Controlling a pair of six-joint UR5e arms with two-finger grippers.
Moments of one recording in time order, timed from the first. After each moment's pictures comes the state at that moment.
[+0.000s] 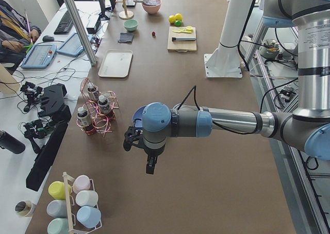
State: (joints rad) left arm -1.71 -1.44 -1.80 -1.48 -2.35 0.20; right arm 1.59 -1.55 1.68 -1.72 2.31 -0.34
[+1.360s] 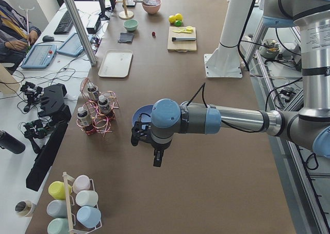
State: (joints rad) left arm -1.70 -1.38 -1.88 -1.51 -2.42 0.13; right arm 1.59 -1.57 1.69 -1.69 2.31 -0.35
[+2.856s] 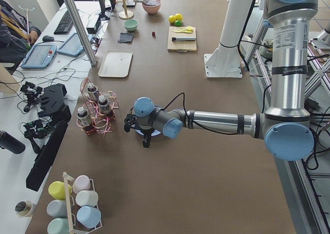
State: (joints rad) left arm -1.22 -1.55 -1.59 -2.03 -2.38 -0.50; right arm 1.53 -1.58 1.69 -1.63 2.38 -0.35
